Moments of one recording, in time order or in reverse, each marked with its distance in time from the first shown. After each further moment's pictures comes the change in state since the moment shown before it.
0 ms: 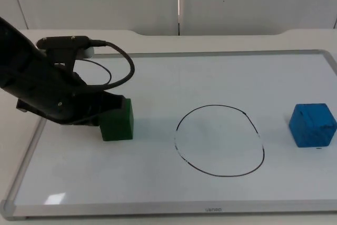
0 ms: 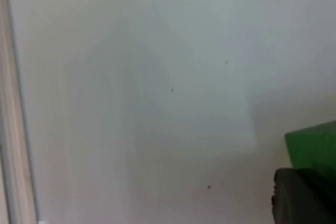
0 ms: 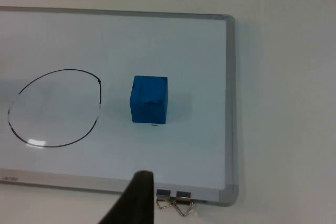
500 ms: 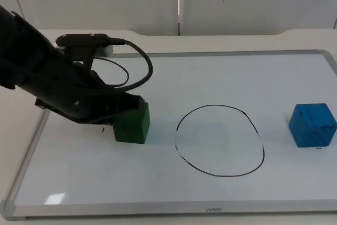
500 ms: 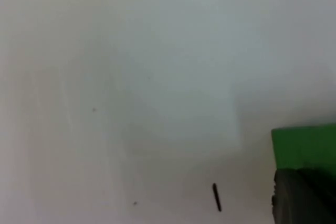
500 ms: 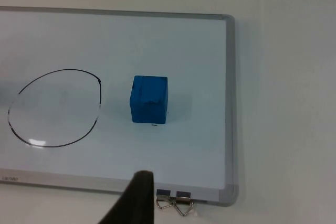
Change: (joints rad) right arm 0.000 0.000 0.000 0.000 0.000 0.000; left arm -0.066 0.002 -0.020 0.000 0.019 0.000
